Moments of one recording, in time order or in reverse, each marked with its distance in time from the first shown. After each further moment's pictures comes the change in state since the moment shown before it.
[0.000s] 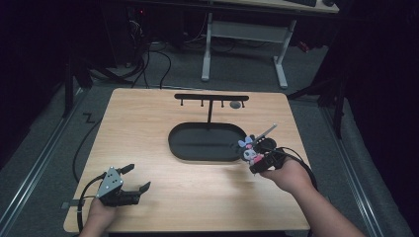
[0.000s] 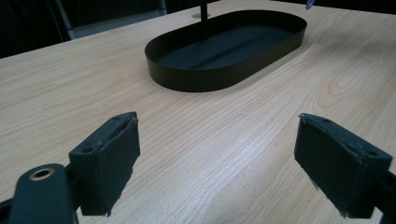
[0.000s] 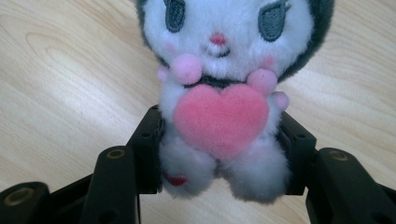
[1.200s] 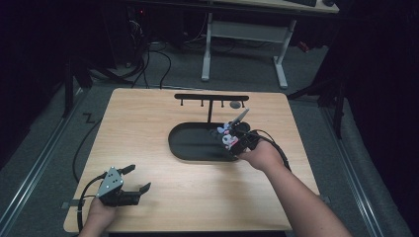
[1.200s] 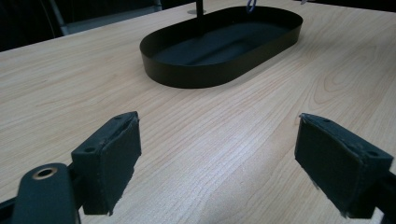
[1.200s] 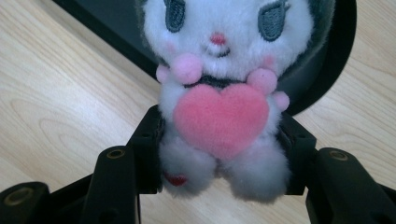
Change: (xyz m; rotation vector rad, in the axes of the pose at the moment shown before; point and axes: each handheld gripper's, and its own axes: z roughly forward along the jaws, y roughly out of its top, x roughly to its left) left arm 0.001 -0.001 0.001 0.009 -0.020 -0.004; right arm 0.017 0.078 0.029 -0.012 0.012 -0.057
